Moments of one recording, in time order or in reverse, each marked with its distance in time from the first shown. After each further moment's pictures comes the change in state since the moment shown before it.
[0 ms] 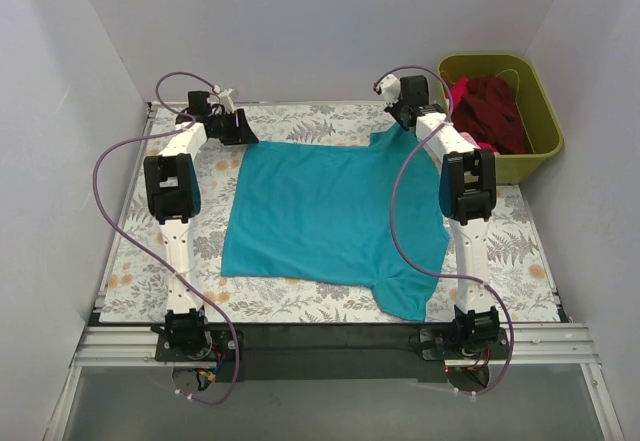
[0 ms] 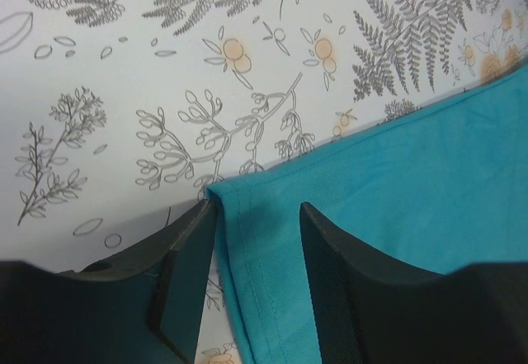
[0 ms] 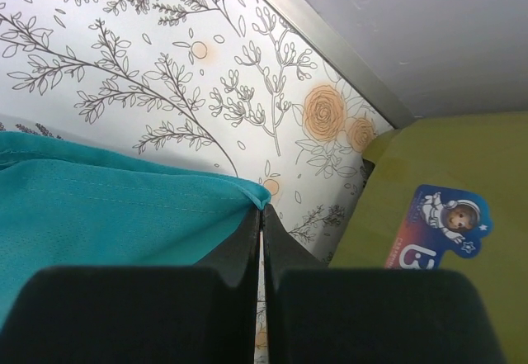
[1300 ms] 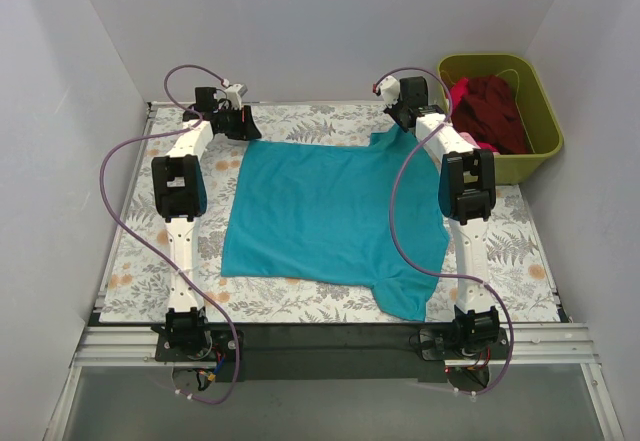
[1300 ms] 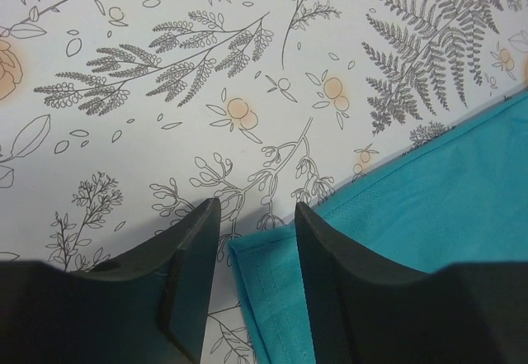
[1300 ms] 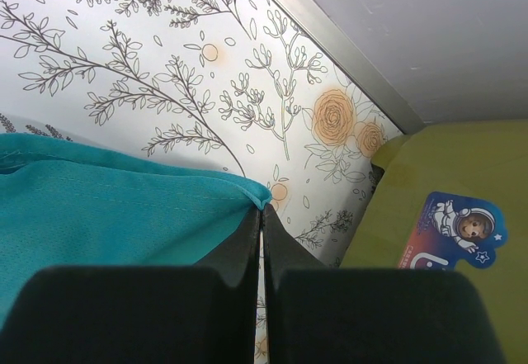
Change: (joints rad) left arm -0.026 0.091 0.149 0.003 -0.036 0.109; right arm 0.000 0.014 0.000 0.001 -0.019 -0.001
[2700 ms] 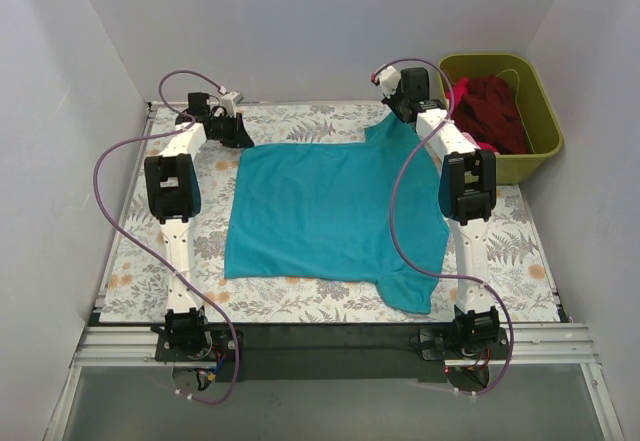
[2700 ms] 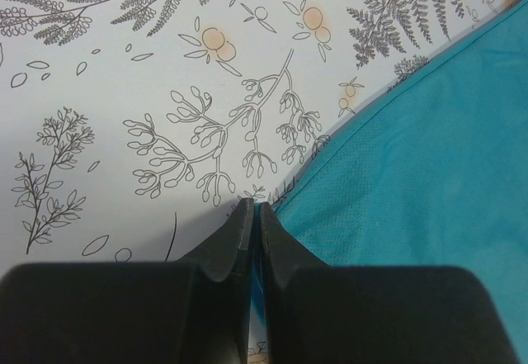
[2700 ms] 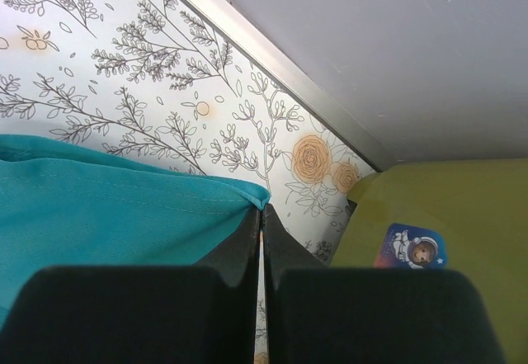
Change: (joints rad) left arm 0.037 -0.049 -0.092 -0.061 0.100 0.111; right arm 0.003 -0.004 0.056 0.023 -0.056 0.005
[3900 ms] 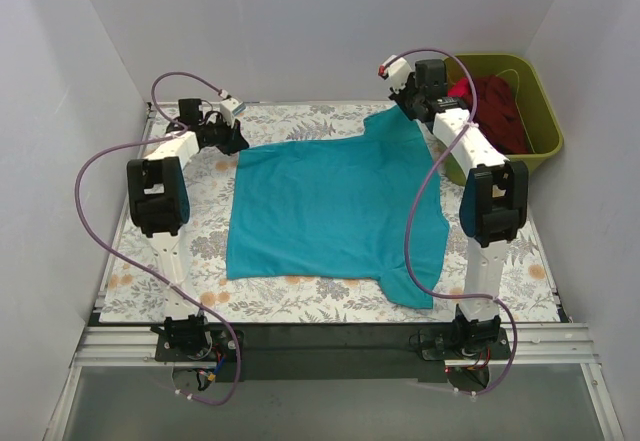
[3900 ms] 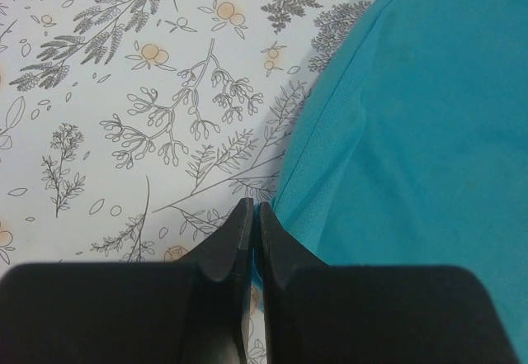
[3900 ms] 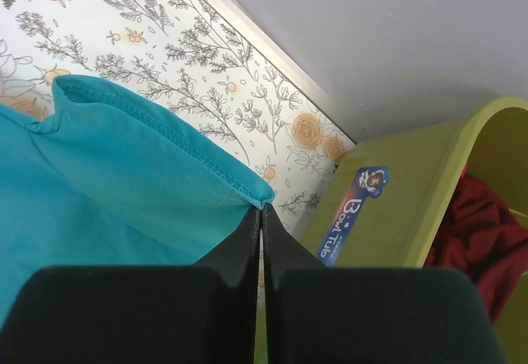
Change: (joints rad) left arm 0.006 -0.314 -0.431 0.223 0.056 0.304; right arm 0.005 -0.349 -0.273 -0.035 -0.099 0.019
